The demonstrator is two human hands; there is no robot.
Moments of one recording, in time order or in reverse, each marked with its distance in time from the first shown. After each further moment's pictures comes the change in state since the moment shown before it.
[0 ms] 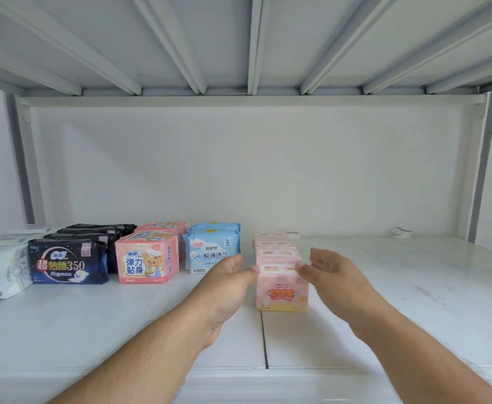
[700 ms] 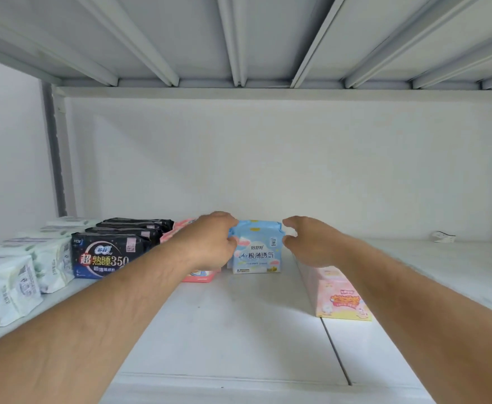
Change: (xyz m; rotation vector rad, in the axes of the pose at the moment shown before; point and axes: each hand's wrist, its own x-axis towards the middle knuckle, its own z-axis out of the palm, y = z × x) left_hand 0.065 0.039 -0.141 1.183 0.024 0.267; right_hand 0.078 -0.081 0.100 -0.747 -0.171 -0.144
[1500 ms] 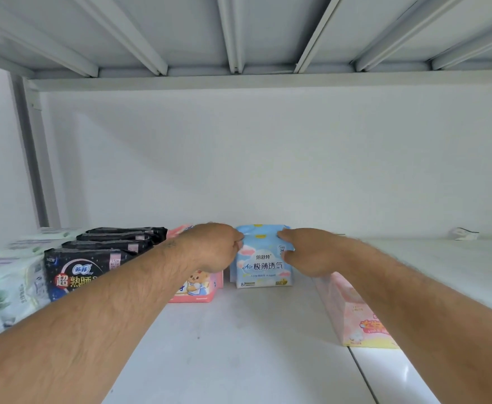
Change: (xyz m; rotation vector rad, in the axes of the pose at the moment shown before) left_hand 0.071 -0.026 0.019 0.291 -0.220 0.074; right_hand 0.063 0.011 0.024 -0.289 -0.173 -0.105
